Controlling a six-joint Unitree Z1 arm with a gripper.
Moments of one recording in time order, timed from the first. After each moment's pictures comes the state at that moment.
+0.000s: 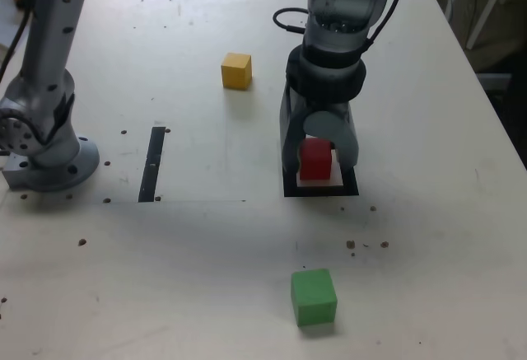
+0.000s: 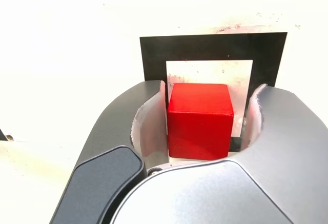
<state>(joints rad) -0.07 2.07 -1.47 1.11 0.06 -0.10</state>
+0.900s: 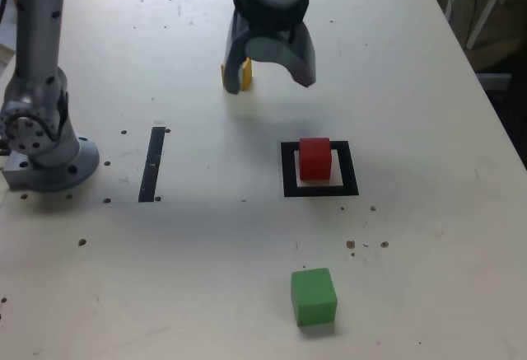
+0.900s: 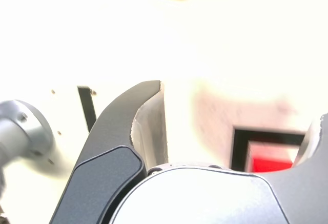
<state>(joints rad) 0.16 1.92 -1.42 1.30 0.25 0.14</state>
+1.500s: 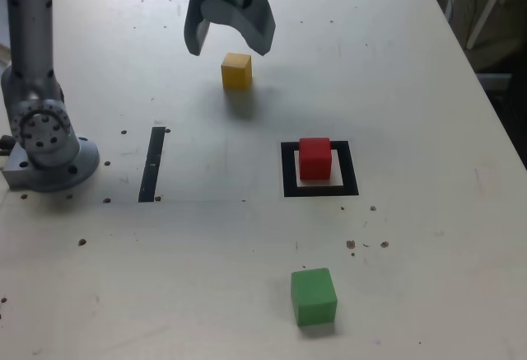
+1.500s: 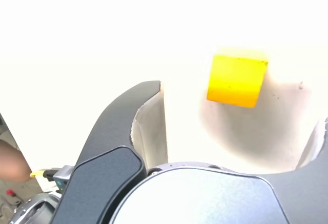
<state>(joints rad) 0.46 1.85 -1.32 1.21 0.32 0.58</state>
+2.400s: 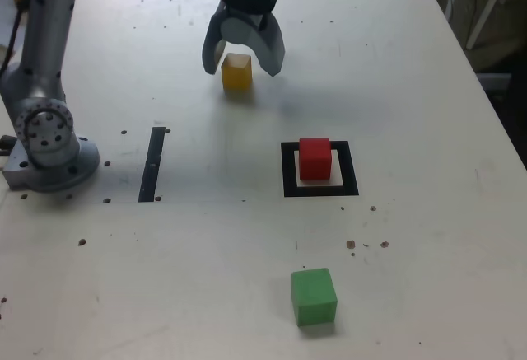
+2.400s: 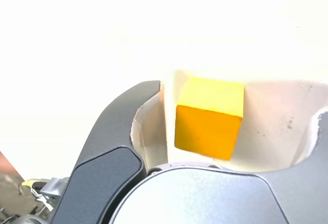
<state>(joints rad) 0.54 2.03 -1.38 1.15 0.25 0.67</state>
